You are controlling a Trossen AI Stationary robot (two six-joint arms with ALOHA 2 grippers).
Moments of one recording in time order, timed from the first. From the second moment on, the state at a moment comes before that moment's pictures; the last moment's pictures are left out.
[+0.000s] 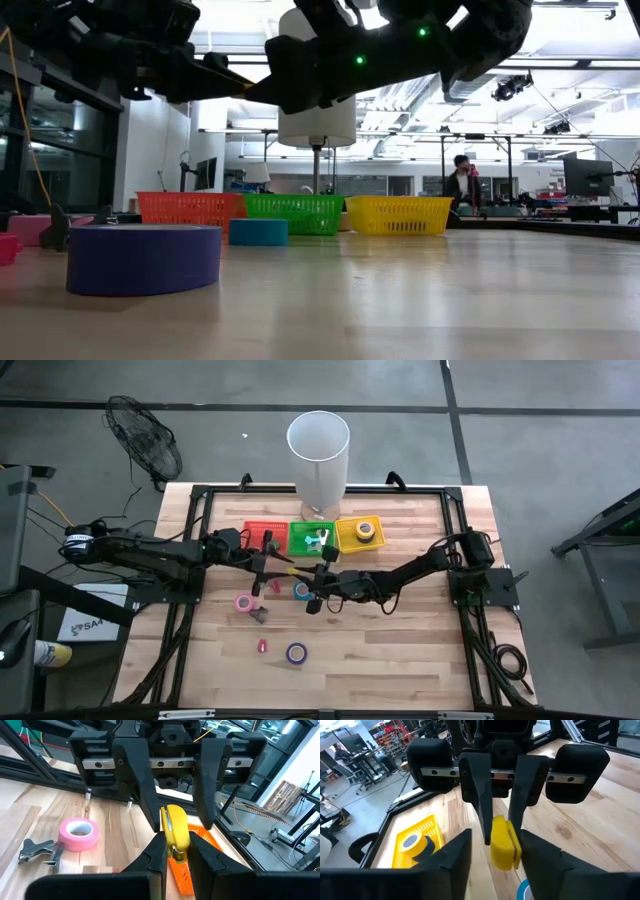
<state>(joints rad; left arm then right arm) 0.12 1.07 0.38 0.50 0.22 0.45 0.16 1.97 1.04 0.83 0.51 -0.30</state>
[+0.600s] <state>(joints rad) 0.12 1.07 0.38 0.49 0.22 0.45 0.16 1.97 1.04 0.83 0.52 -0.31</state>
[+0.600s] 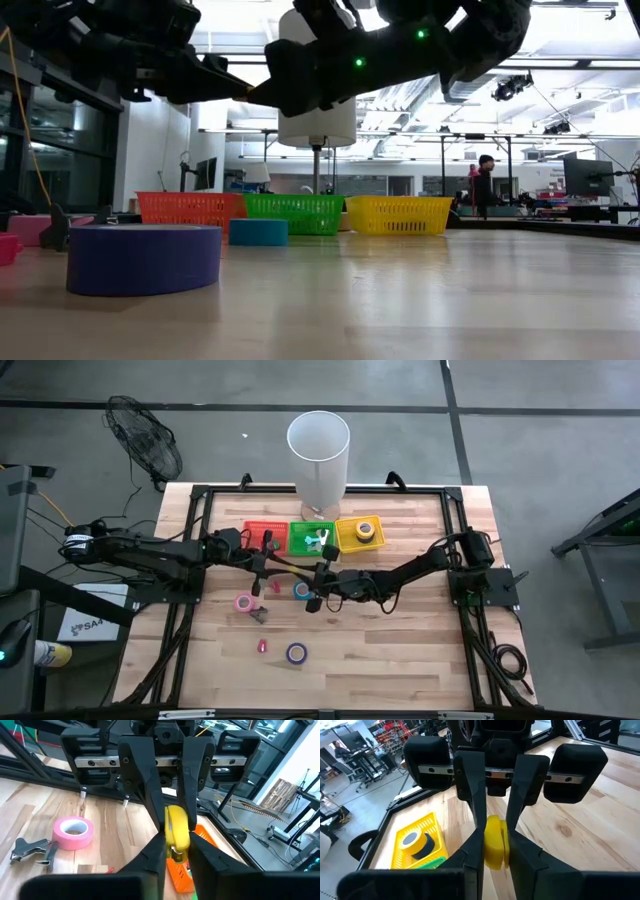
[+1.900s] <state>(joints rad) 0.12 1.07 0.38 -0.04 -0.58 0.10 0.21 1.97 1.04 0.65 0.88 -0.07</state>
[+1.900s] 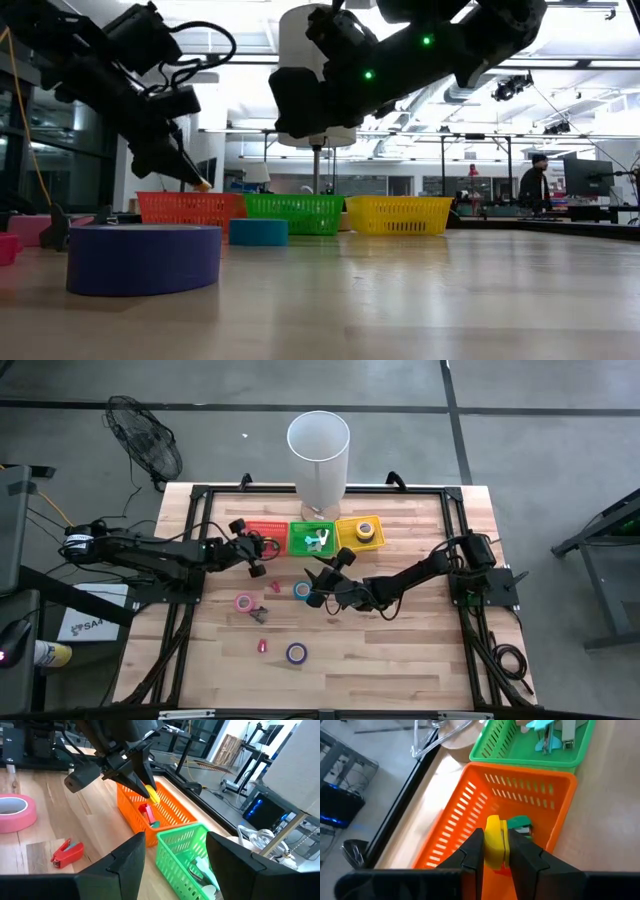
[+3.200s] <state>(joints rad) 0.20 1.07 0.38 -0.06 -0.43 0.12 0.21 1.97 1.04 0.57 0.69 0.00</state>
